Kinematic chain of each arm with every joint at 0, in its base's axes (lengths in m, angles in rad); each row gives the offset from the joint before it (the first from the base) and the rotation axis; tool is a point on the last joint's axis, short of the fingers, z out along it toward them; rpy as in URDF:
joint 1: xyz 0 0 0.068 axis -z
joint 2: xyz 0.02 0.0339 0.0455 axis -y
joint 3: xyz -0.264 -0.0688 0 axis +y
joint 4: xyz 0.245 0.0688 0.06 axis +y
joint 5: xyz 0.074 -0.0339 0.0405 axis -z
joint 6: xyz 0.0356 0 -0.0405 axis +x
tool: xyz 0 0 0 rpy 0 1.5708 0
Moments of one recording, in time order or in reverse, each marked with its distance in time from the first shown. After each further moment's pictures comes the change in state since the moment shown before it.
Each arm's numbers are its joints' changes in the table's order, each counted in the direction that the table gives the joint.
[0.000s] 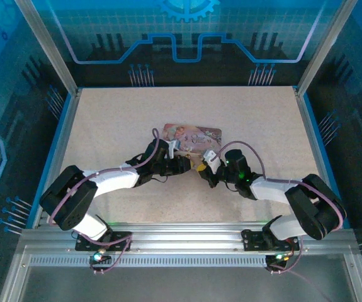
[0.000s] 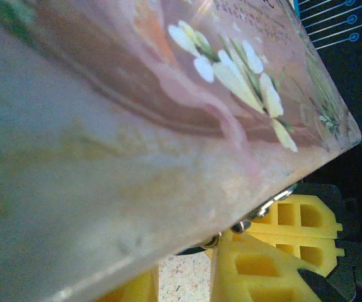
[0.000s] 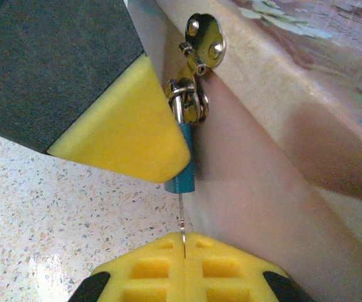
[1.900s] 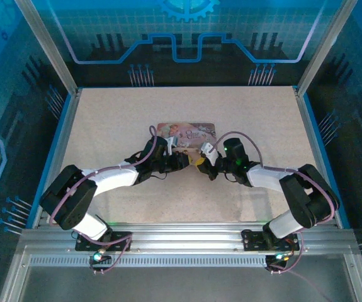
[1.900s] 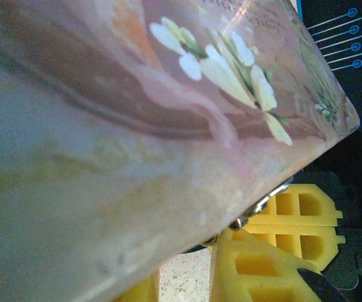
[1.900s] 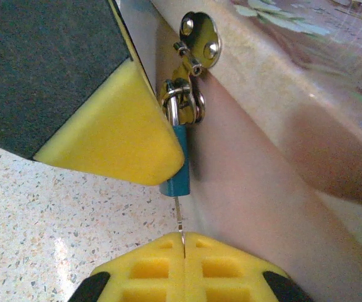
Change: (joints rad) left arm -0.023 -0.003 -0.021 0.015 -0.030 -0.023; right arm 0.078 -0.105 -0.161 0.143 -0.150 -0.106
